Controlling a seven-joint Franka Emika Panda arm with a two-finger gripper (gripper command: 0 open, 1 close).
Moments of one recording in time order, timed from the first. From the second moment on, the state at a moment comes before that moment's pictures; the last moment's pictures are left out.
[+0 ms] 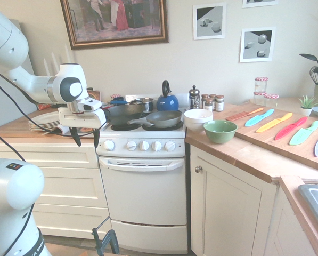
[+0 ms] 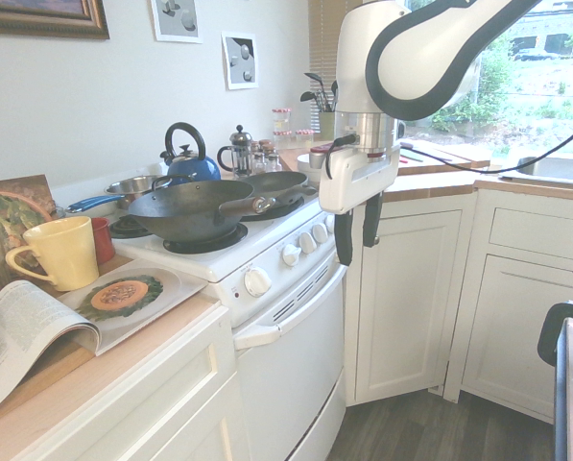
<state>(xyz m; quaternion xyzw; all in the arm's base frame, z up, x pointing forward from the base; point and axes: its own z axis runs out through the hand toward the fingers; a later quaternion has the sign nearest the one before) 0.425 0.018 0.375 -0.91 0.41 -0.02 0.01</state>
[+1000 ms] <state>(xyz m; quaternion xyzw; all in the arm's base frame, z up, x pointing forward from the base) 0.516 -0.062 0.220 -0.87 0.48 -0.14 0.01</state>
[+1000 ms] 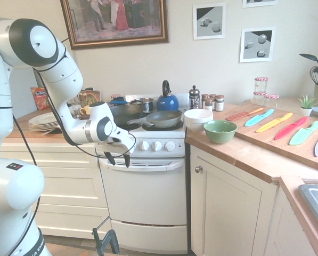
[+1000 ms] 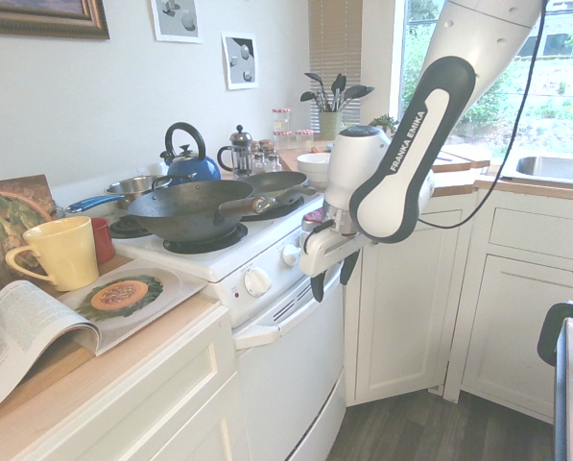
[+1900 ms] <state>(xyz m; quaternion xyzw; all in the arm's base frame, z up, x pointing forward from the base) 0.563 -0.075 0.147 -0.88 0.44 -0.16 0.01</state>
